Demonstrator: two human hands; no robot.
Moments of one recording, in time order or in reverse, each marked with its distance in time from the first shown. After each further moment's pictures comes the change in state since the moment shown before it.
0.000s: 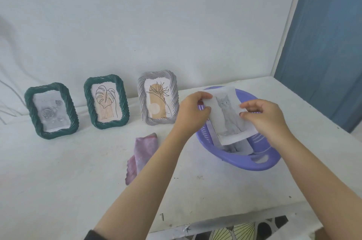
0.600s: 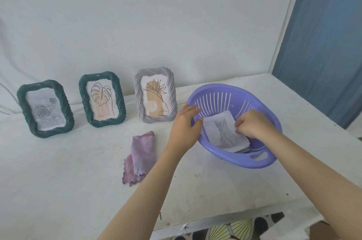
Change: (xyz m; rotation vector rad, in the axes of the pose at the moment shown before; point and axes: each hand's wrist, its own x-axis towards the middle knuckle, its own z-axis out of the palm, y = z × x) left_hand -0.017 -0.057 0.013 0.135 -0.009 0.042; right_hand 0.026 0.025 0.018 -0.740 -0.285 0.208
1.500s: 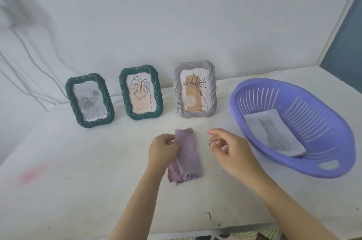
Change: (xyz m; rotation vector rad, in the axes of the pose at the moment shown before) left_hand -0.057 -0.085 -0.121 -0.073 0.106 -0.716; right_hand -0.083 -0.103 0.113 0.540 0.048 -0.543
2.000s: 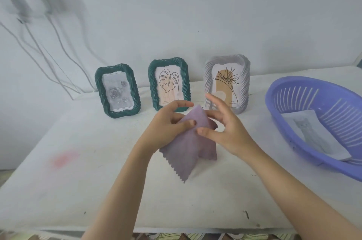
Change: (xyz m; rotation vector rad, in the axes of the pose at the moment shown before) left_hand 0.001 0.021 -0.106 -0.175 -0.373 0.411; right_hand 0.043 -0.072 0.054 0.416 -0.210 -0.112
